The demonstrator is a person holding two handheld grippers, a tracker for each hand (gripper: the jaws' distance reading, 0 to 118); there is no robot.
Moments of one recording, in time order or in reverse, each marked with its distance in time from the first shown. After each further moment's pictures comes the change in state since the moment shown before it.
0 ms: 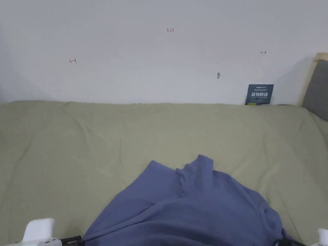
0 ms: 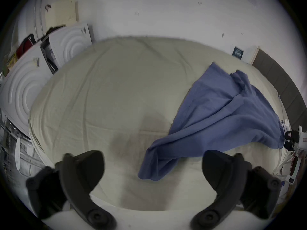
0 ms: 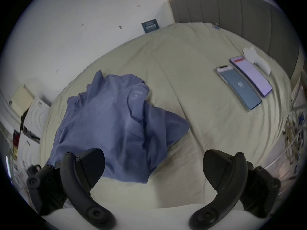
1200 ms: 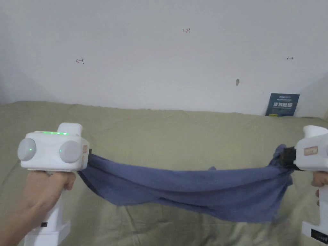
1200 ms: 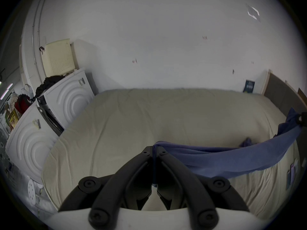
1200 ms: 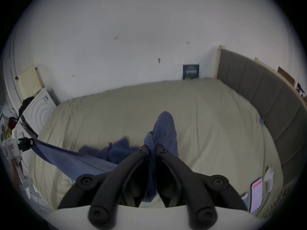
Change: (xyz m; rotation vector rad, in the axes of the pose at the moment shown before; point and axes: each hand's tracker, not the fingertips) left arm 0.054 0.241 -0.089 0.122 0.090 -0.073; right arm -0.127 0.262 -0.064 0.155 0.070 0.243
